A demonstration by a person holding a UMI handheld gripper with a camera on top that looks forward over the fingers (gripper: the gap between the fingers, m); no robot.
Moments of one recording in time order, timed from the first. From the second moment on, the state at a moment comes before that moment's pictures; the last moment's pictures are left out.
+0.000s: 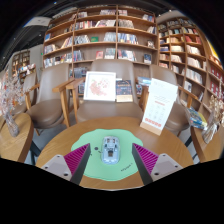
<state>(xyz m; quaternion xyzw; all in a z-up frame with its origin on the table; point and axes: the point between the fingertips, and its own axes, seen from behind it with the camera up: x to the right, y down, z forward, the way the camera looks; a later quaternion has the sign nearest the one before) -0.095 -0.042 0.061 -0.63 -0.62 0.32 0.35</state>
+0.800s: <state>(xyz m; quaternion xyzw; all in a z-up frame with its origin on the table) 0.236 -0.030 0.099 -0.63 -0.61 0.31 0.37</state>
